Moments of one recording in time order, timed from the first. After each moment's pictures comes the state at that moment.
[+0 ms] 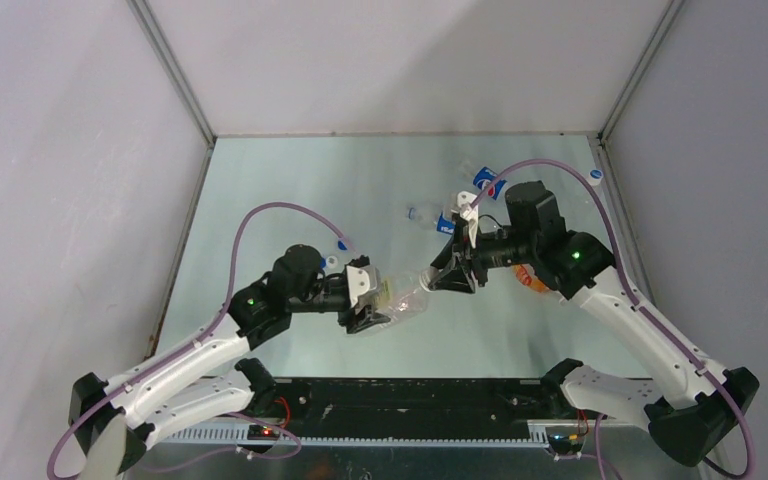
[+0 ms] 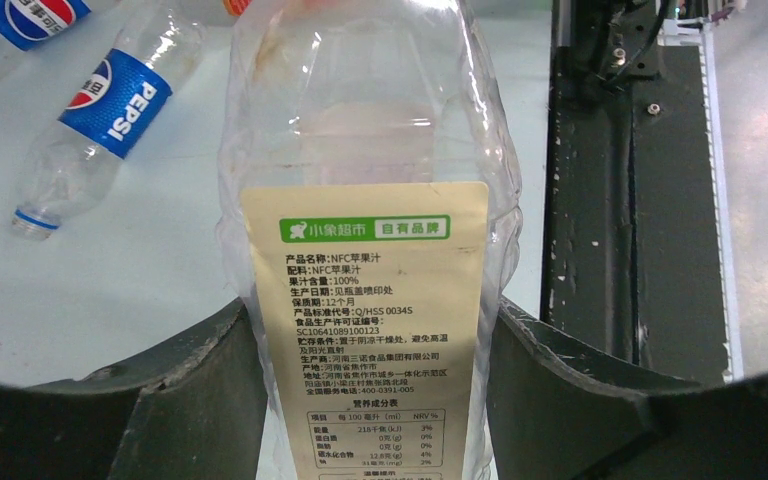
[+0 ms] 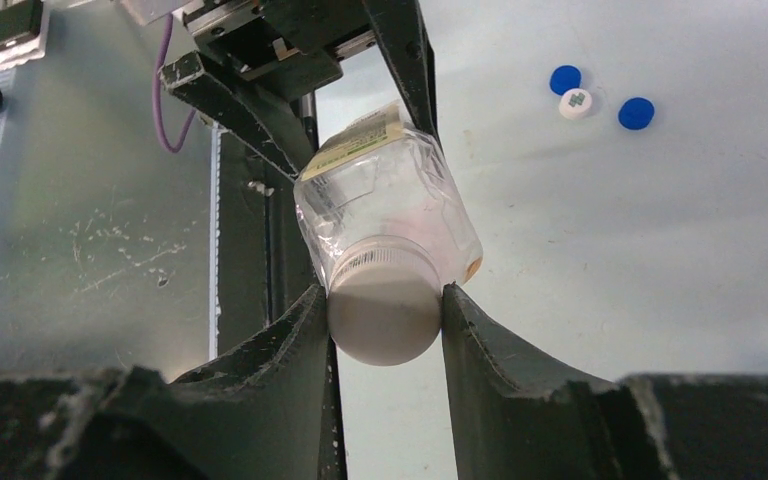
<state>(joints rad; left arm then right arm) -0.80 0.85 0.65 -0.22 0.55 0.32 0.61 1.07 1.11 -0.60 -0.86 -0.22</state>
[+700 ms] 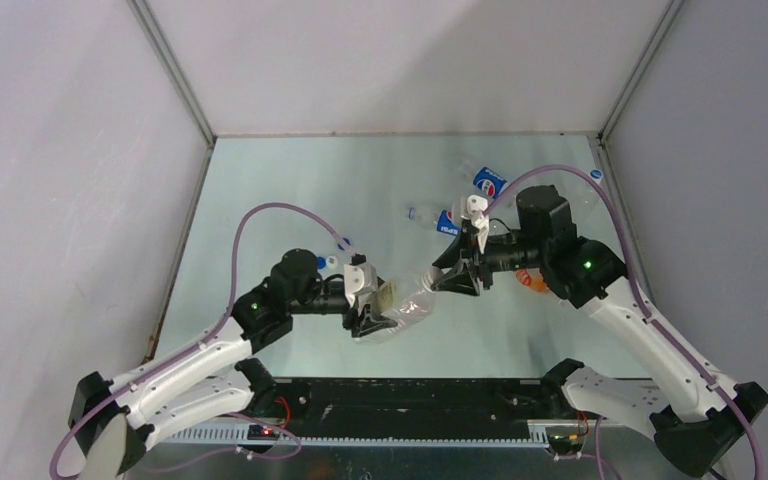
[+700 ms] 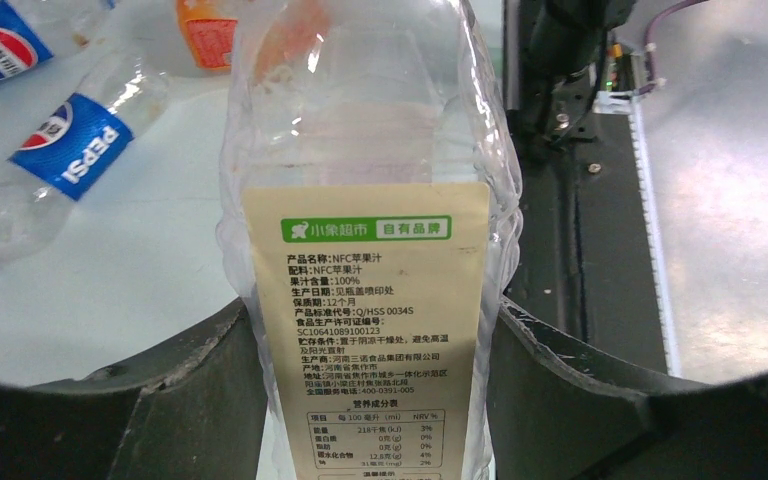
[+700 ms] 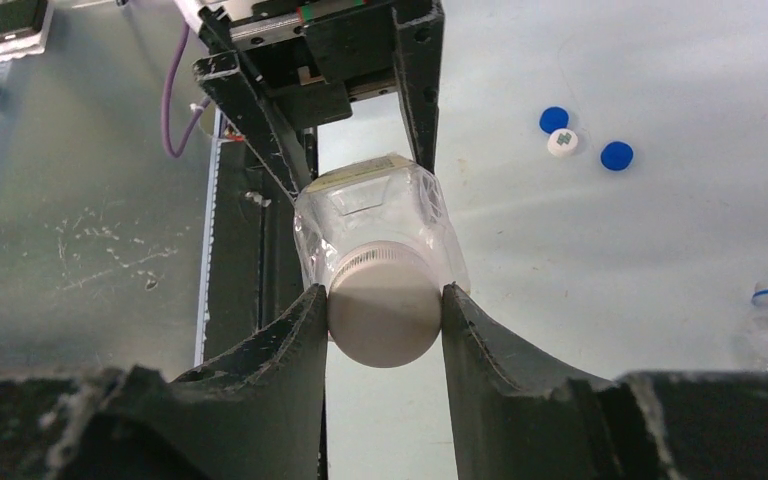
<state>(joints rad) -0.80 0.84 0.58 -0.04 0.62 0.18 0.61 1.01 1.09 -0.55 -0.85 -0.22</state>
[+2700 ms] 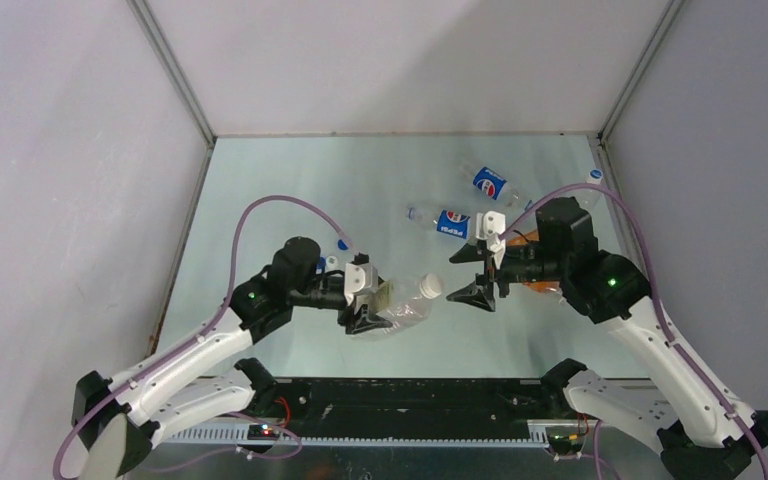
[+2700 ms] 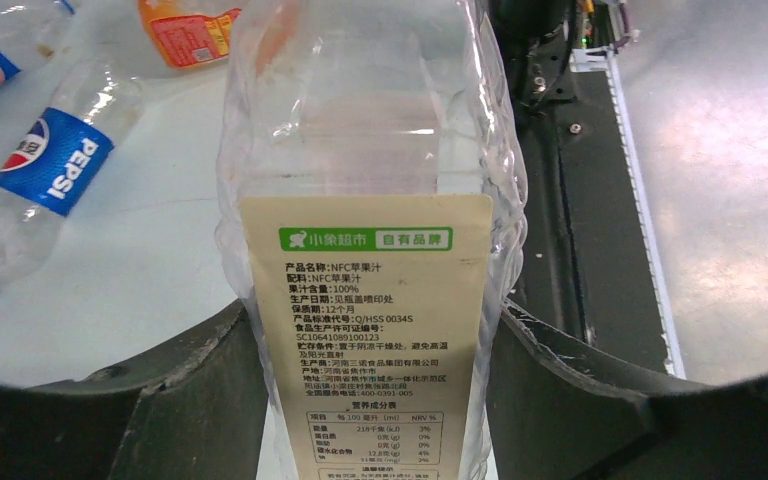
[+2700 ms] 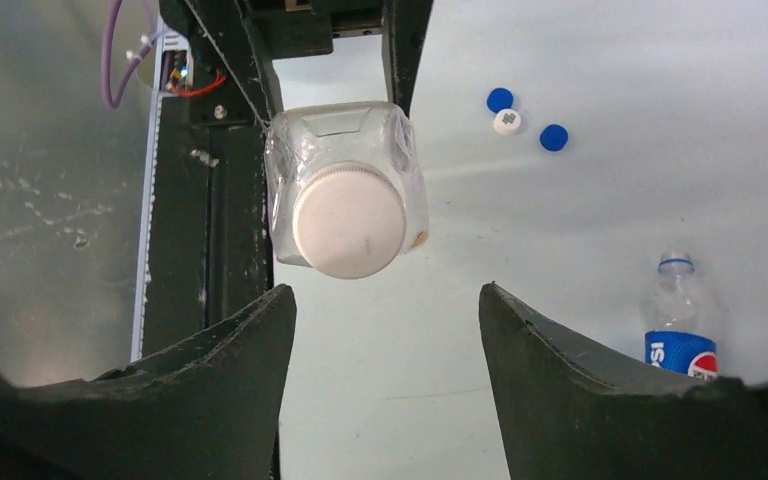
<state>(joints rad) -0.75 0.88 0.66 -0.20 0.72 0.32 0.59 0.89 1.09 -0.67 -0.78 -0.38</state>
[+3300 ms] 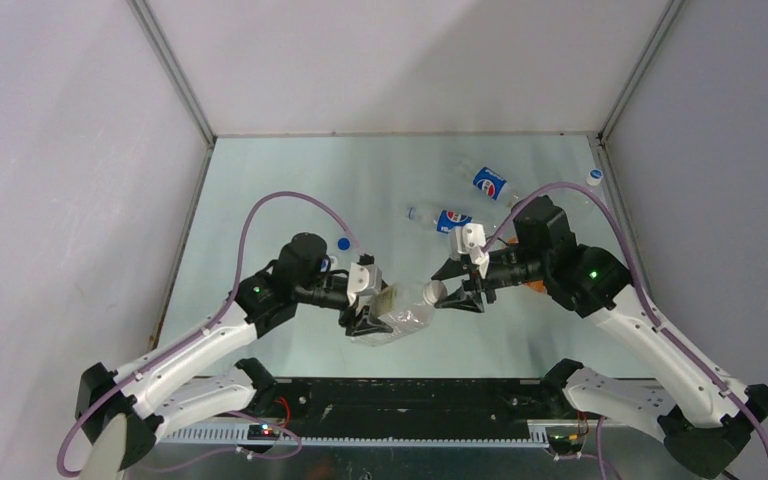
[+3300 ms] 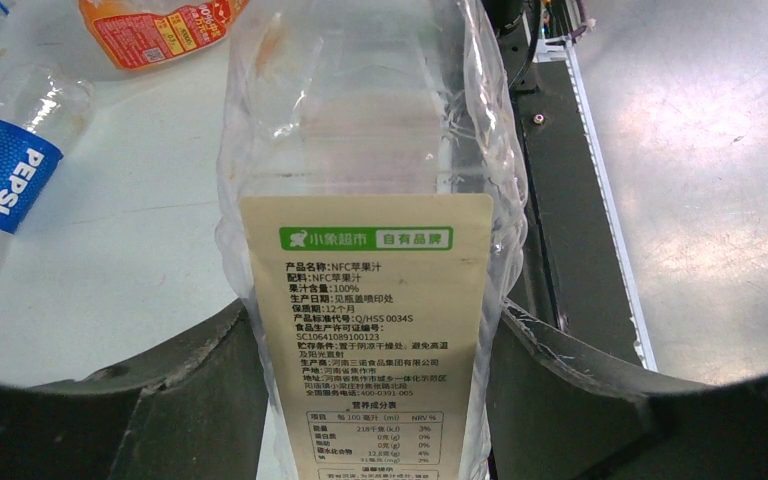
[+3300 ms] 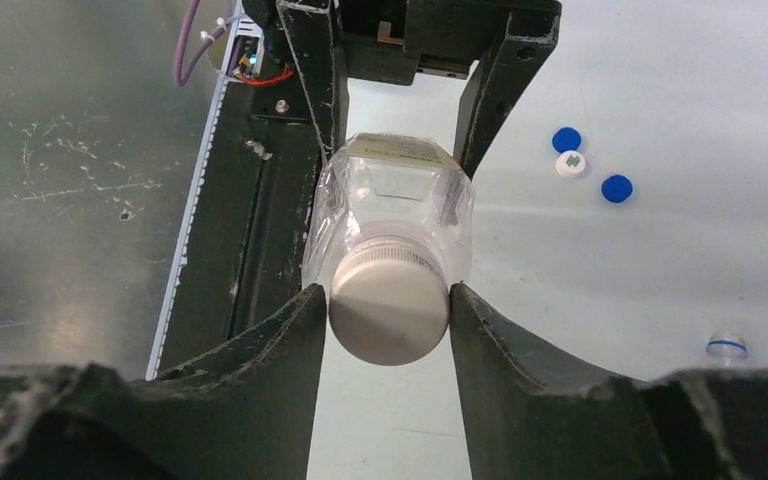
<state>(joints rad) -0.75 0.93 0.71 -0.25 0.81 0.35 0.70 0.97 1.11 -0.68 -0.85 -0.48</state>
